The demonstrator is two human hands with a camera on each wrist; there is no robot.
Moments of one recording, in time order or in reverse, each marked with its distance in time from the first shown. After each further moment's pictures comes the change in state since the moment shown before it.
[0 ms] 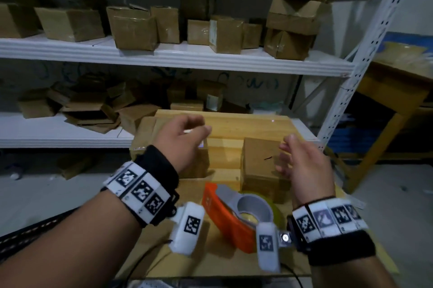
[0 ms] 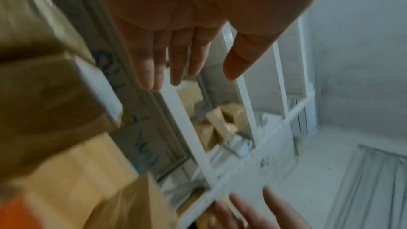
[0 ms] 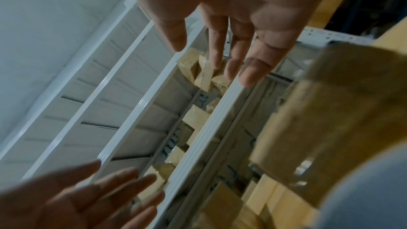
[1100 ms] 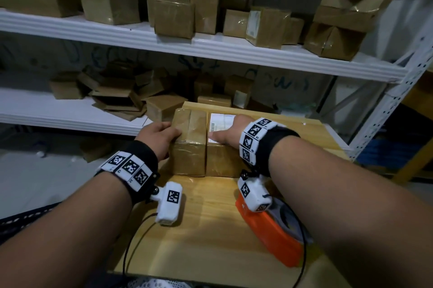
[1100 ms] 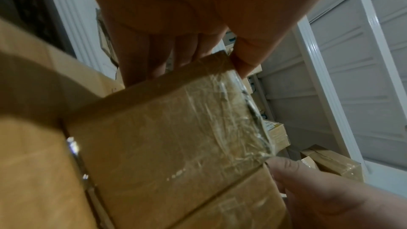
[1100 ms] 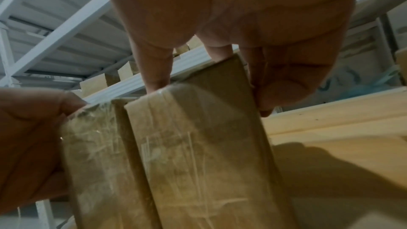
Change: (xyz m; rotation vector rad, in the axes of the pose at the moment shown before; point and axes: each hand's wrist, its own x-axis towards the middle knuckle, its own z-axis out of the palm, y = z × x) left_hand 0.050 -0.075 -0.099 -0.021 0.166 -0.287; right_hand 0.012 -0.046 0.184 -1.106 -0.726 -0.106
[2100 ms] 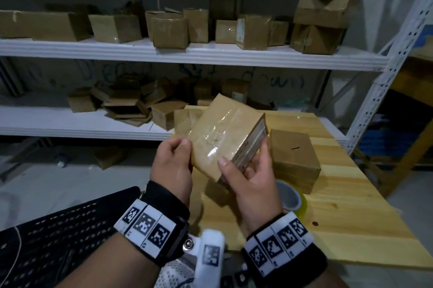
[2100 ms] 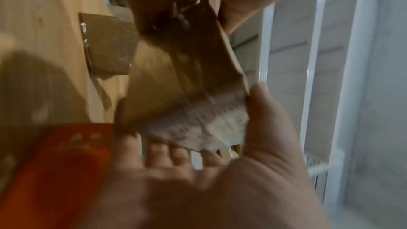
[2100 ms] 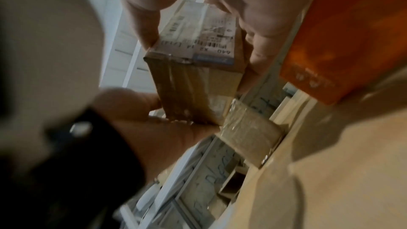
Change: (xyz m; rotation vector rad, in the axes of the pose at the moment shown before) left_hand -0.133 -0.017 0.044 -0.377 0.178 0.170; right_hand -0.147 0.061 0.090 1.424 0.292 -0.295
